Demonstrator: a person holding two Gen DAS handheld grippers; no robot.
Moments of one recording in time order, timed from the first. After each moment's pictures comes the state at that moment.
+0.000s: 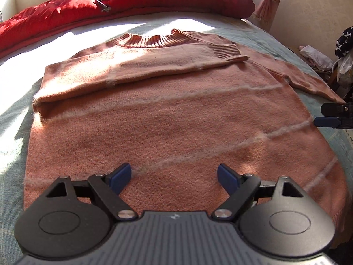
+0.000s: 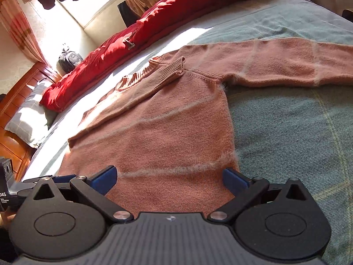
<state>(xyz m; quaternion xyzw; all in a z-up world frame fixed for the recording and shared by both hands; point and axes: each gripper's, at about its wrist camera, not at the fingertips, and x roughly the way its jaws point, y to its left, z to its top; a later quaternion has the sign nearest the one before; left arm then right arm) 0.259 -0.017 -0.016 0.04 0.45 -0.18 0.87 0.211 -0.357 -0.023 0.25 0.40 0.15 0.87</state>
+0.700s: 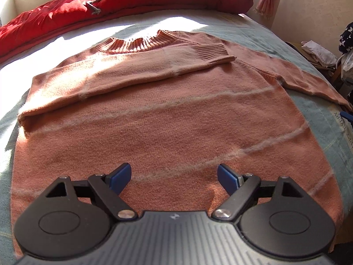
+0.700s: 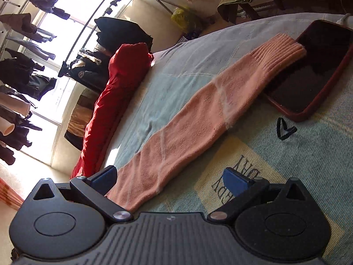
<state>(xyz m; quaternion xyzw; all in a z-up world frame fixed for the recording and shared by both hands) 0.267 -0.066 -0.011 0.05 0.46 -0.16 0.87 0.178 -0.570 -0.057 0.51 0.23 -0.07 0.82</state>
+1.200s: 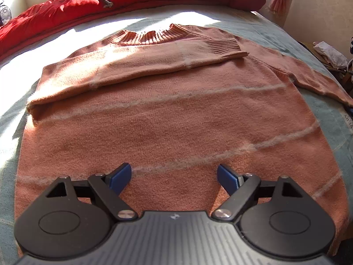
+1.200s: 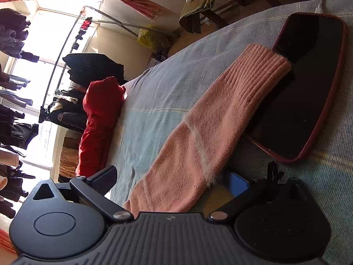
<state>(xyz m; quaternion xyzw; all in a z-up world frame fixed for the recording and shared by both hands) 0.266 -0.063 -0.015 0.05 0.48 -0.13 0.87 0.227 -0.614 -0.082 0.59 0.19 -0.14 0.77</state>
